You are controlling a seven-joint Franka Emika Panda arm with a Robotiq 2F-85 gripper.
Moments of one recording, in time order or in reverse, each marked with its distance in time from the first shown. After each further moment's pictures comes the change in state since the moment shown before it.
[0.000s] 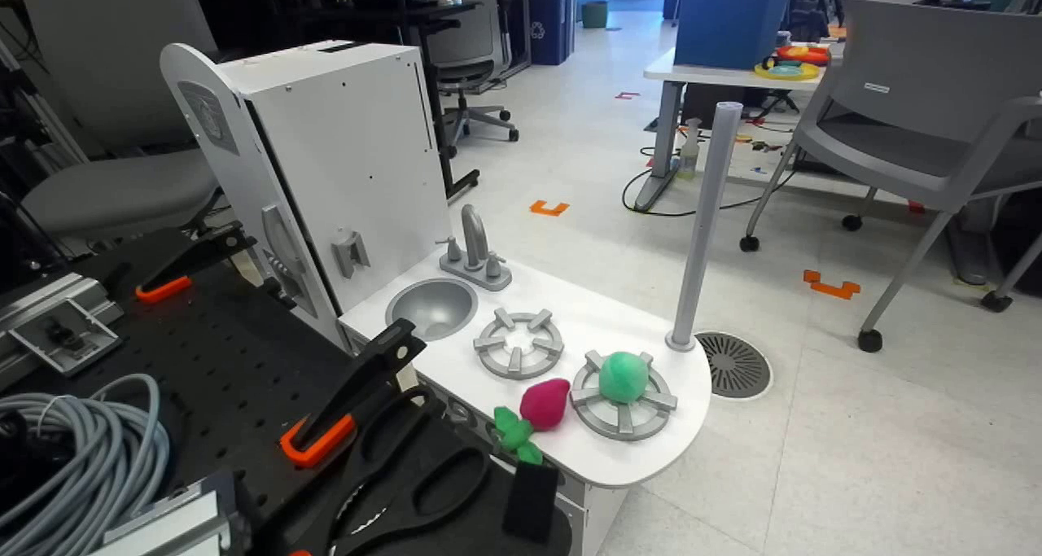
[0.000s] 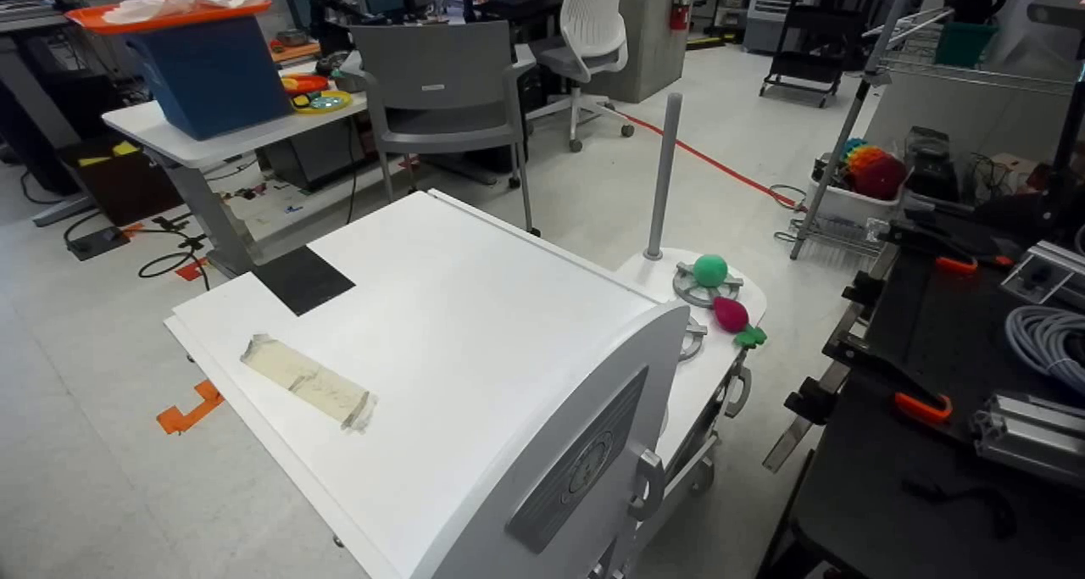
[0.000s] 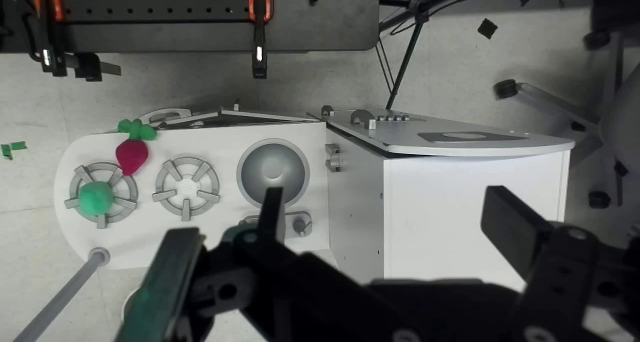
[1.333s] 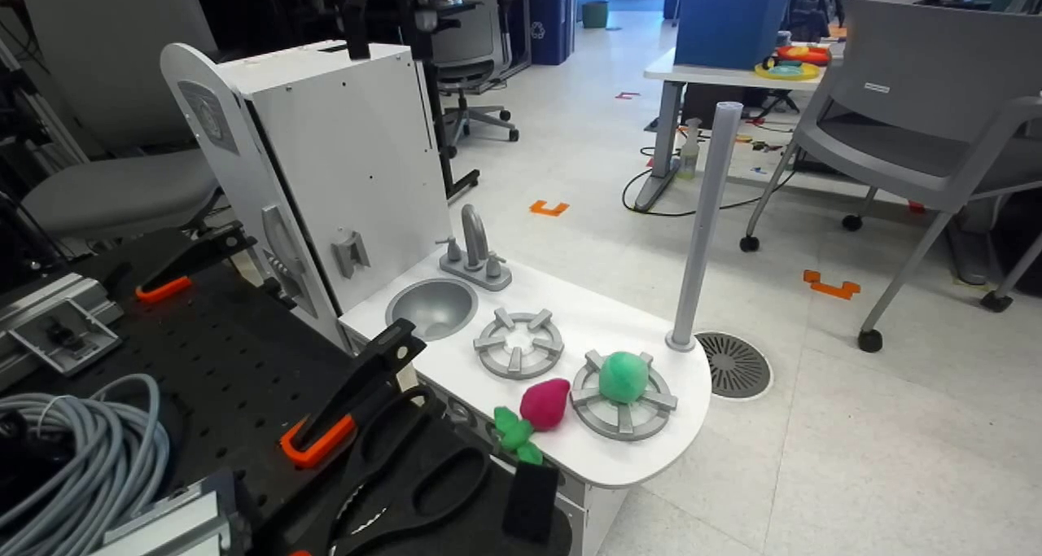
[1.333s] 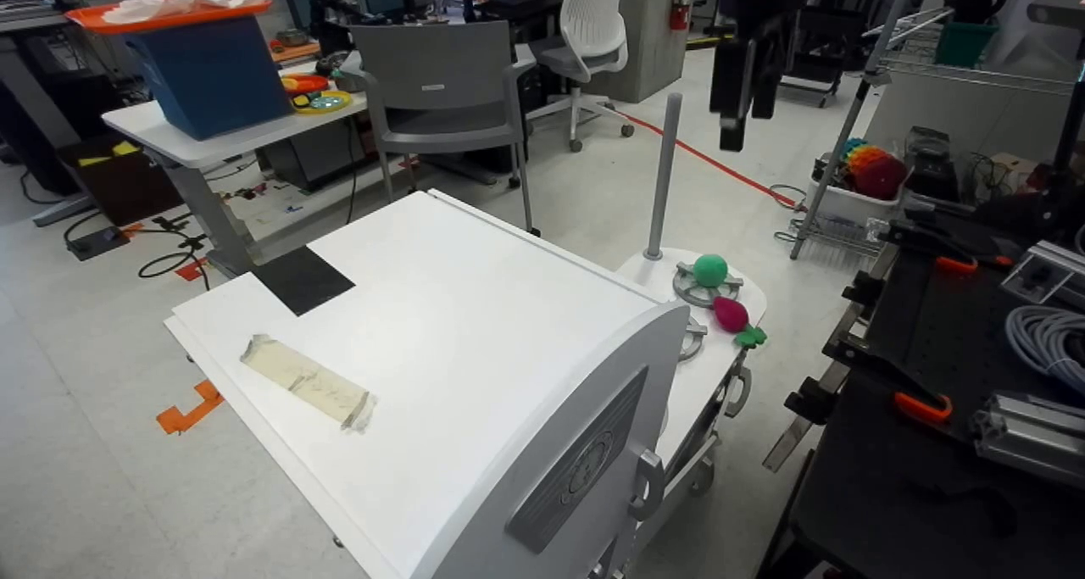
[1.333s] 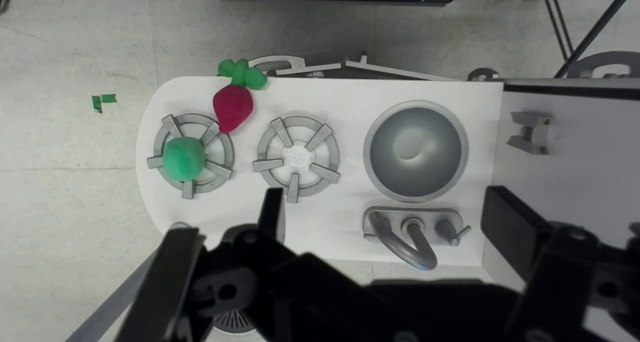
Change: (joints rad) arm -0.079 0.421 -0.095 -0.107 -0.305 0.507 -0.102
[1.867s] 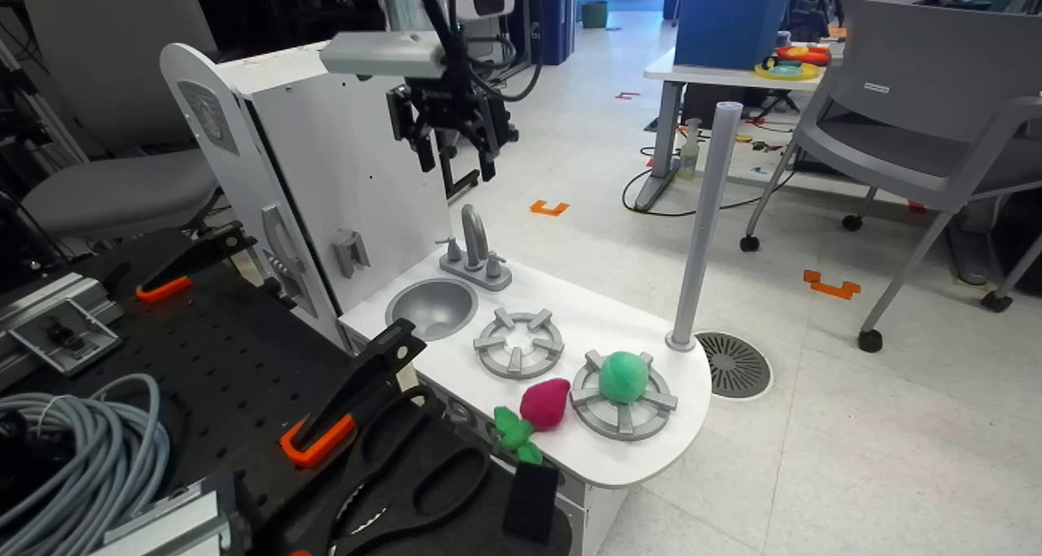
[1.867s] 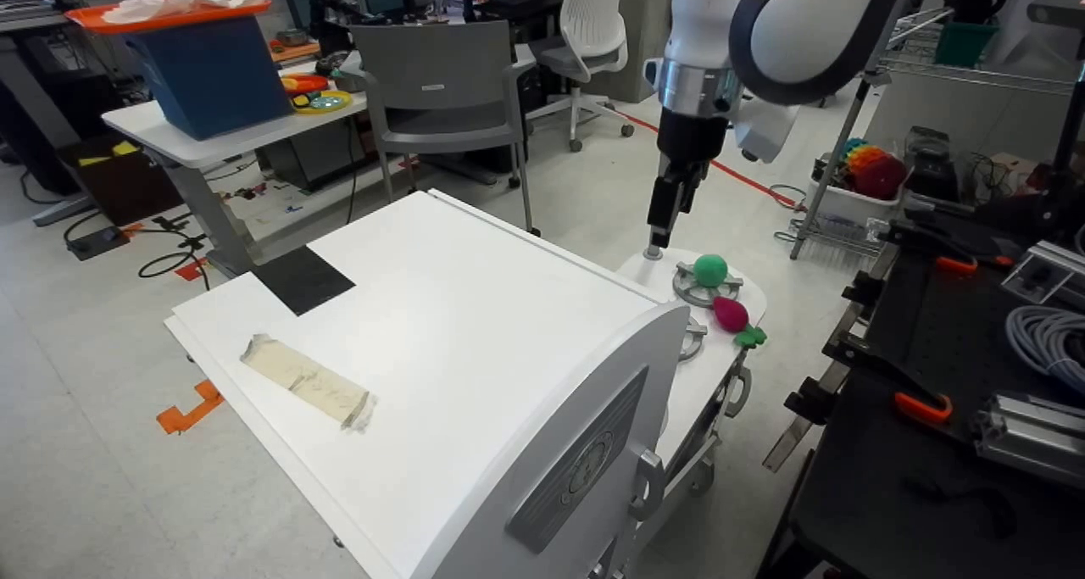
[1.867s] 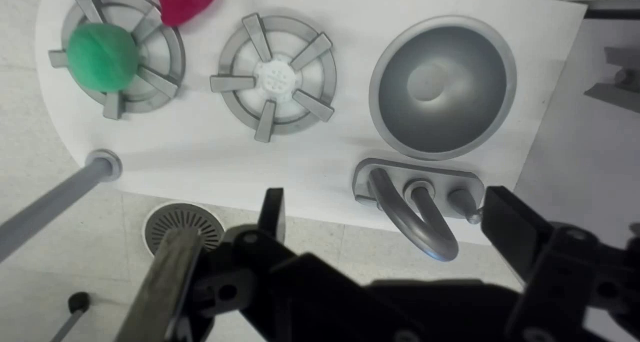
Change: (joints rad) arm -0.003 0.381 -0.025 0.099 -0.026 0.456 -0.132
